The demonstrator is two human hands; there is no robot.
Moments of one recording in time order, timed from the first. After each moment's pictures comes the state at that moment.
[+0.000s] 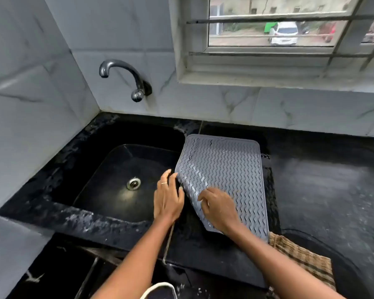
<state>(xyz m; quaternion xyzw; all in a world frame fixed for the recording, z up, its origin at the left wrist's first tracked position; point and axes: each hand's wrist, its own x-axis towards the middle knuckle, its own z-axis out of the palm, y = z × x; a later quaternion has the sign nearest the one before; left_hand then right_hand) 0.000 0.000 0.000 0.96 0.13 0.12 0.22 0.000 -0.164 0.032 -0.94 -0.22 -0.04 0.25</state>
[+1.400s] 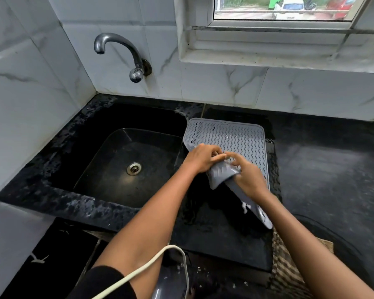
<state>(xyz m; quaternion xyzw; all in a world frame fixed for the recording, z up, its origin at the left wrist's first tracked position) 0.078 -0.047 0.065 0.95 -0.09 -0.08 0.28 0.045 -0.213 0.045 -0.93 -0.09 0.01 0.35</state>
